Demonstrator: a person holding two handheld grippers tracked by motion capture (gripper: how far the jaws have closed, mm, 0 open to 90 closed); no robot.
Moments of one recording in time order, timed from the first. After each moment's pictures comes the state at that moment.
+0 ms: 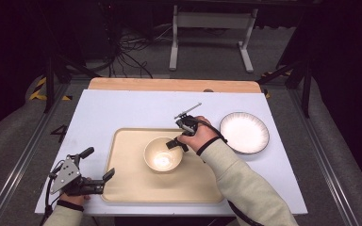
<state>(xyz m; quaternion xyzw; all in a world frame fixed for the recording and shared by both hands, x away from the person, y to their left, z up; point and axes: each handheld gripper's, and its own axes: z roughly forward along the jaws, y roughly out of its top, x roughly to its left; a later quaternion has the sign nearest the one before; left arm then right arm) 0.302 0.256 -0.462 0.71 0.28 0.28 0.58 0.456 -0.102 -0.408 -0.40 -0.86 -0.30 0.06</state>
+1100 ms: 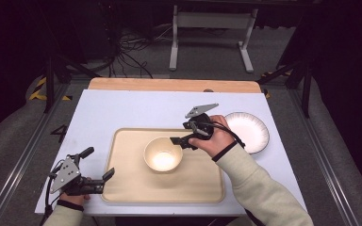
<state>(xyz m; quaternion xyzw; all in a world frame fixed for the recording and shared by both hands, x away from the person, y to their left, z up) 0.303 0.257 -0.461 0.71 0.29 0.28 0.58 0.422 -0.133 -0.365 -0.29 -0.86 -0.41 -0.09</state>
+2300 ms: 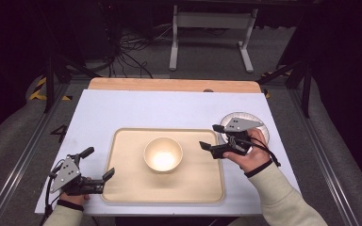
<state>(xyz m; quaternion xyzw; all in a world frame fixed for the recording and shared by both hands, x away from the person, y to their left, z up) 0.303 0.256 -0.461 0.71 0.29 0.28 0.58 0.380 -0.220 -0.371 -0.29 -0.81 -0.48 -0.17</state>
